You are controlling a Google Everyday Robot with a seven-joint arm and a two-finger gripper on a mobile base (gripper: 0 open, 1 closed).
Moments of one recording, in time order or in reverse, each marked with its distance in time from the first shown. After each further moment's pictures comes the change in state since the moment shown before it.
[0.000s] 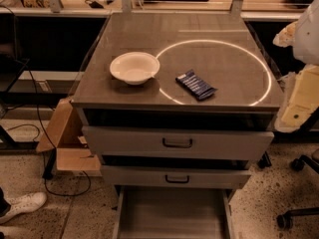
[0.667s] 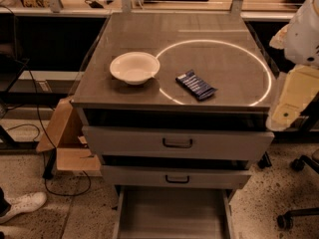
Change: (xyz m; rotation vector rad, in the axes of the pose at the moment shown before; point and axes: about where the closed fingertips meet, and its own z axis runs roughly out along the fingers) arm -0.006 -0.003 0.009 -0.007 0.021 0.033
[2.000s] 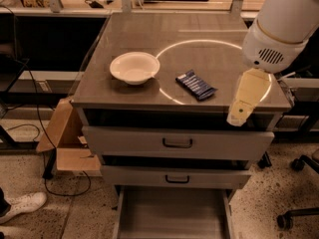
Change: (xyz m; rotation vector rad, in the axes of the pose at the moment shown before) arm -0.032 -0.013 0.051 -0.053 0.050 0.120
